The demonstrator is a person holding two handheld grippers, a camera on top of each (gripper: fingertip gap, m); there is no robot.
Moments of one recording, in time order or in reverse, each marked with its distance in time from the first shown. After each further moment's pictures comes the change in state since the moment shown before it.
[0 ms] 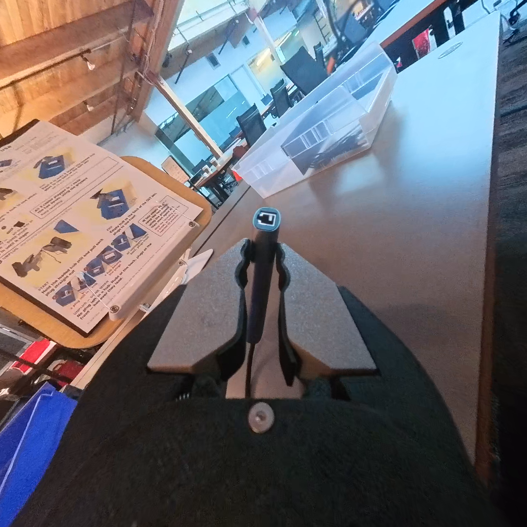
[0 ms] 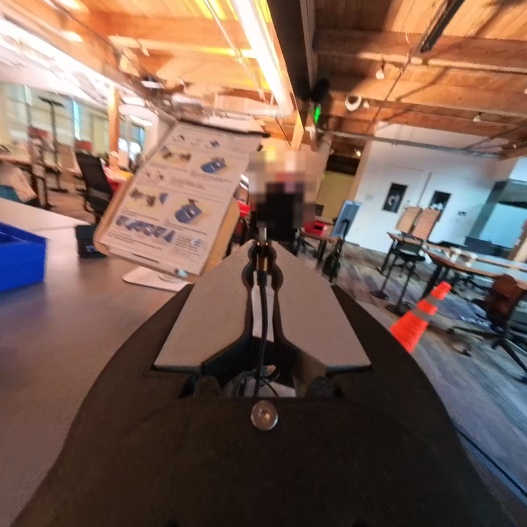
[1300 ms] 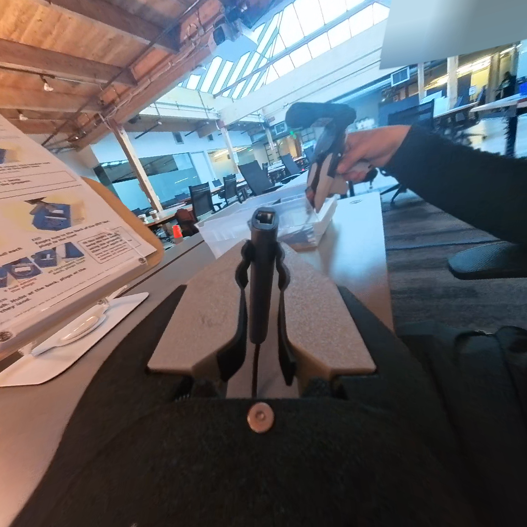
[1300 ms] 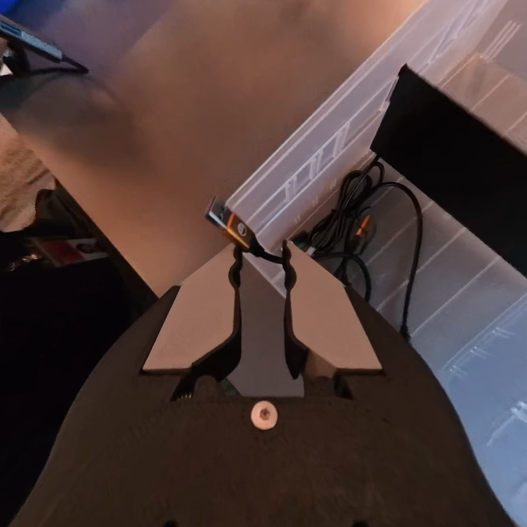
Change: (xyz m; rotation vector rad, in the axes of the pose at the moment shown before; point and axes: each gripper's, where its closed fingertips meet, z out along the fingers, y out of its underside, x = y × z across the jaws) left arm -0.012 -0.037 -0.026 0.319 0.181 -0.374; right arm -0.103 0.176 -0.046 -1.078 -0.647 0.133
